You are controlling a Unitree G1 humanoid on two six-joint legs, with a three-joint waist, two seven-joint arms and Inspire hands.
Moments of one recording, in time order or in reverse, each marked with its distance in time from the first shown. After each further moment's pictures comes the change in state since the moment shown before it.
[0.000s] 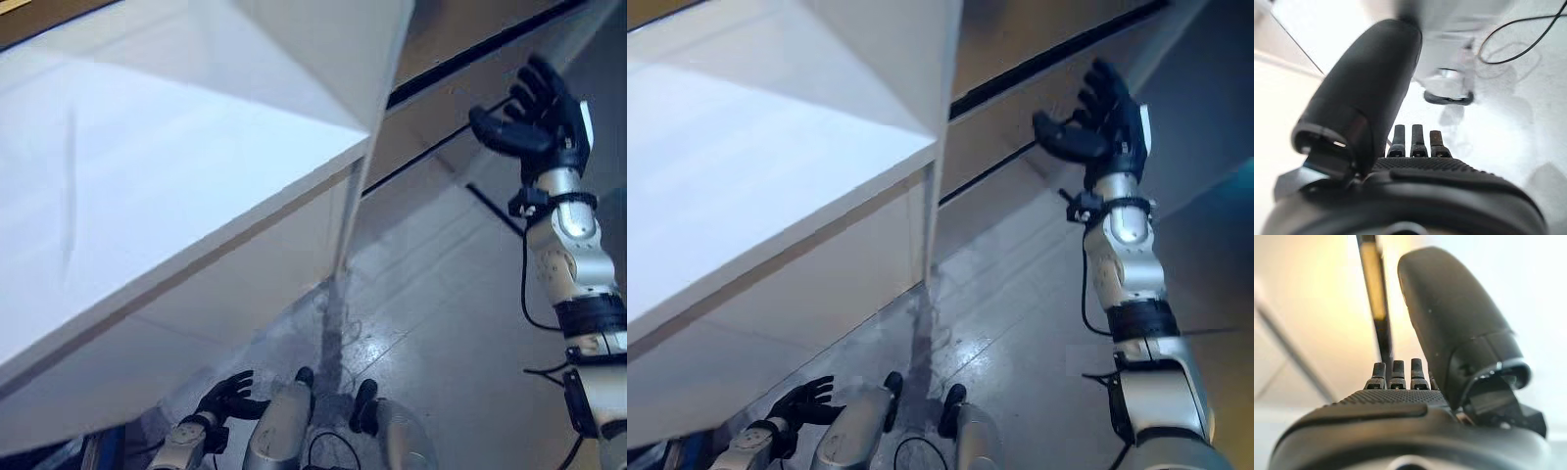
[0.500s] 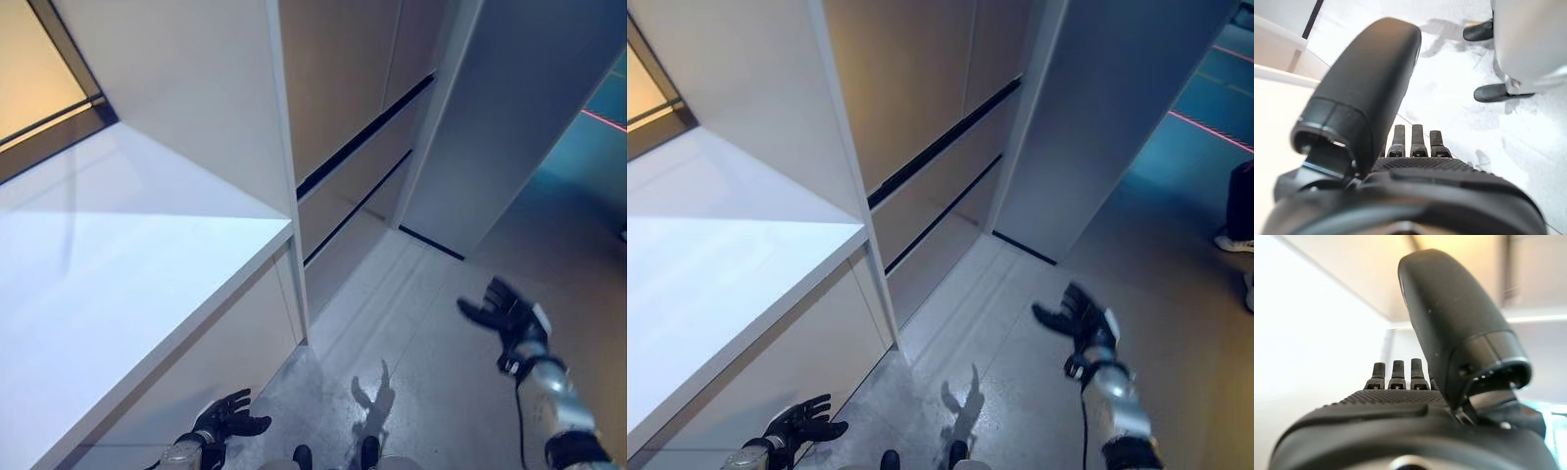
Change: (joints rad) left arm 0.046 -0.064 0.058 0.076 0.000 0.008 -0.021; right arm 0.621 0.251 -0.068 0.231 -0.119 0.062 0.122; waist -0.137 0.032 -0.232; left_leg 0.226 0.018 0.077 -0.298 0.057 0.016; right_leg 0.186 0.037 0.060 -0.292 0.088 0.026
